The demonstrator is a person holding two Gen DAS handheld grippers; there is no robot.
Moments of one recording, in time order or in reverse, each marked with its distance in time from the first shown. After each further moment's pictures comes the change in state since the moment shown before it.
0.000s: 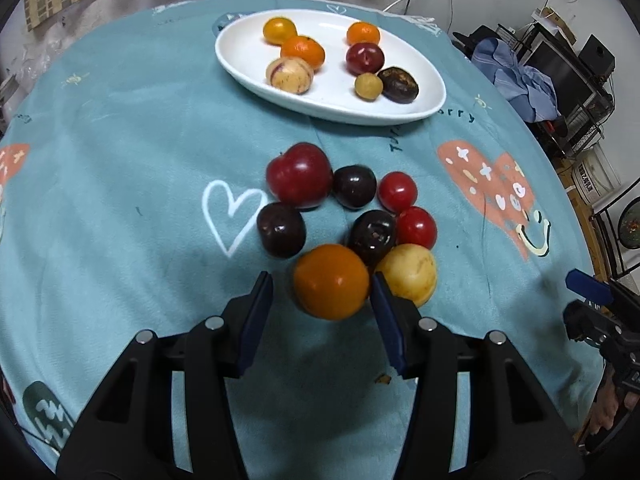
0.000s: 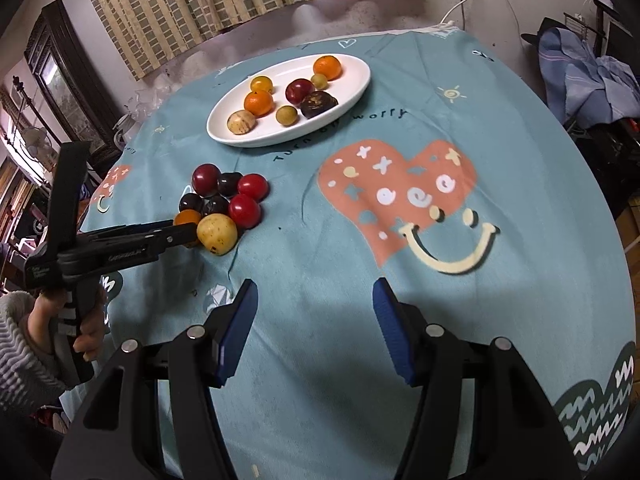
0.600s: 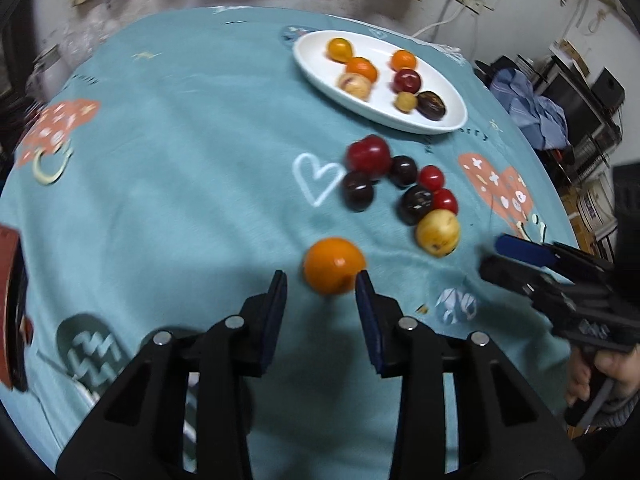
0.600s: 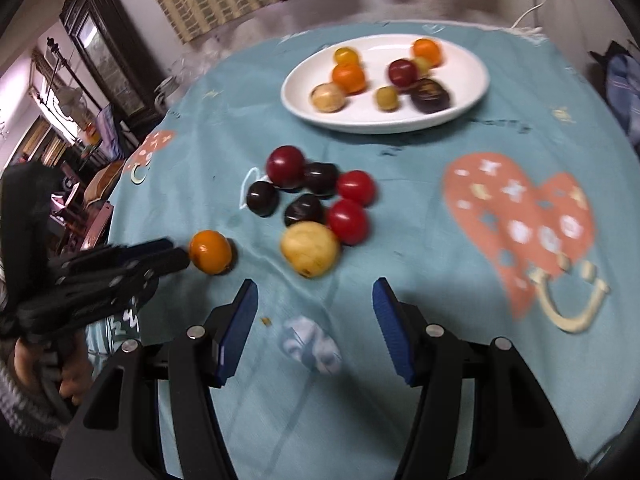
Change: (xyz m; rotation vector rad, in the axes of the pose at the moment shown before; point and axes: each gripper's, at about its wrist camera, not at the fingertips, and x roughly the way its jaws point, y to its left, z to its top) left arm -0.059 0.043 -0.044 -0.106 -0.065 0.045; right arm 0.070 0.079 0.032 -0.133 0.113 0.150
